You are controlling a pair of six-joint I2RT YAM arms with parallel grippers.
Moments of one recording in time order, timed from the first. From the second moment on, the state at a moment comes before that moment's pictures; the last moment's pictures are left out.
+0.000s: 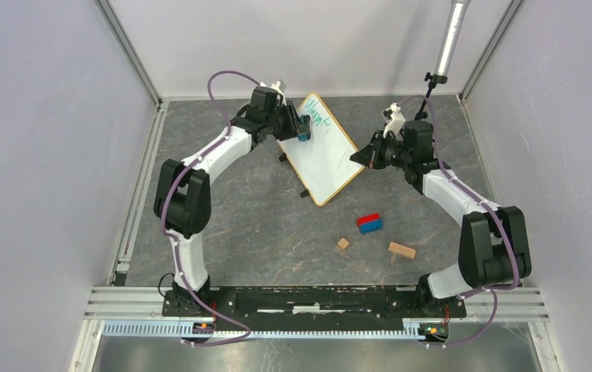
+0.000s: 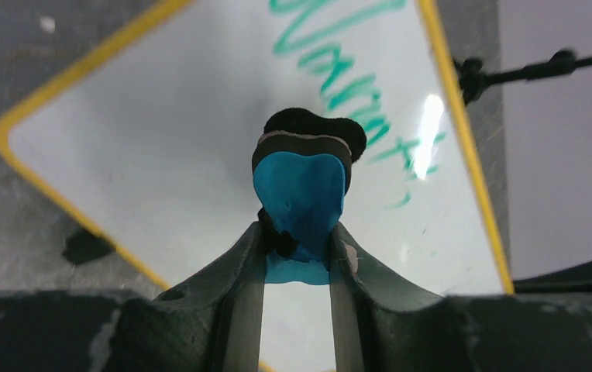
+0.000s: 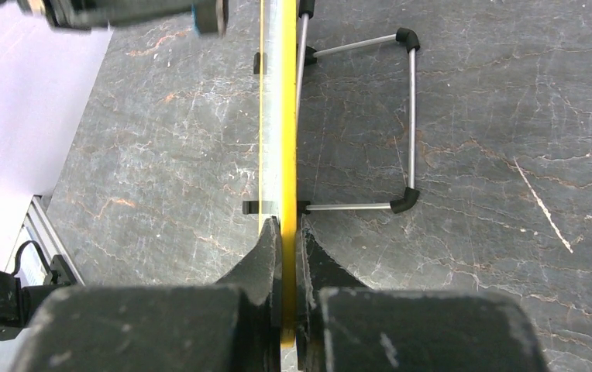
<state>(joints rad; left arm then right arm) -0.43 1.94 1.56 -0.26 0.25 -0.58 0.17 1.48 0.91 0.09 -0.61 0.34</state>
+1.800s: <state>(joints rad) -0.48 2.08 1.68 -0.03 0.27 -0.80 0.19 1.48 0.91 0.08 -0.55 0.36</state>
